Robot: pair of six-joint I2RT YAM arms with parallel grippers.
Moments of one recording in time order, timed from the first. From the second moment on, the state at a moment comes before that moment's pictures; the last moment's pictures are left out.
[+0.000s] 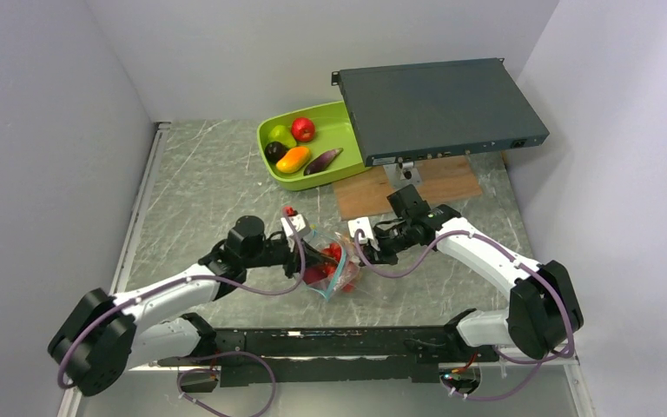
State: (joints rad) left arm -0.69 1.07 0.42 0.35 0.59 -0.03; right arm 0.54 1.31 0.85 -0.66 -0.83 -1.01
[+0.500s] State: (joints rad) left arm -0.74 1.22 0.66 0.24 0.62 -0.09; right arm 0.57 1.33 0.85 -0.63 -0.79 -0.98
